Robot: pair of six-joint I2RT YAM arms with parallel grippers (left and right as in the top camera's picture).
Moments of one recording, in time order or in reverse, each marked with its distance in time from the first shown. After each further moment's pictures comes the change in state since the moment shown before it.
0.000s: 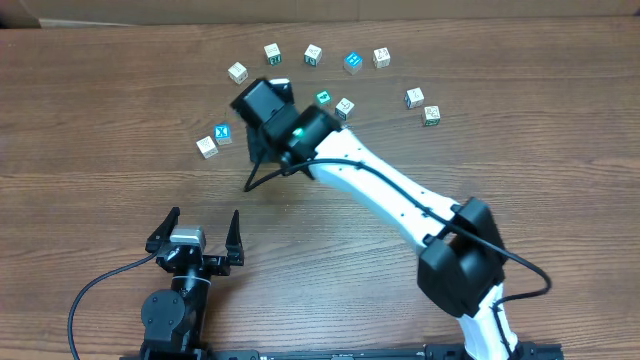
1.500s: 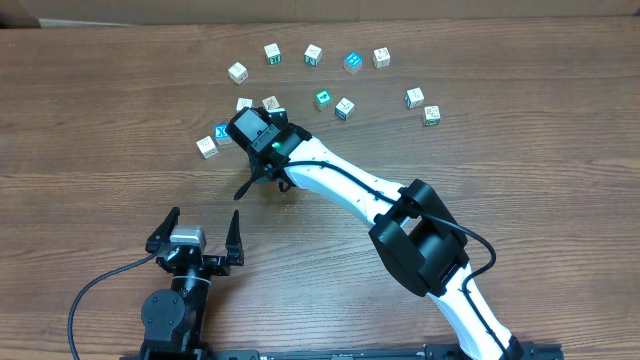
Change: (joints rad) left arm 0.000 0.000 0.000 0.000 0.000 0.000; right arm 0.009 0.194 0.000 0.026 0.035 0.016
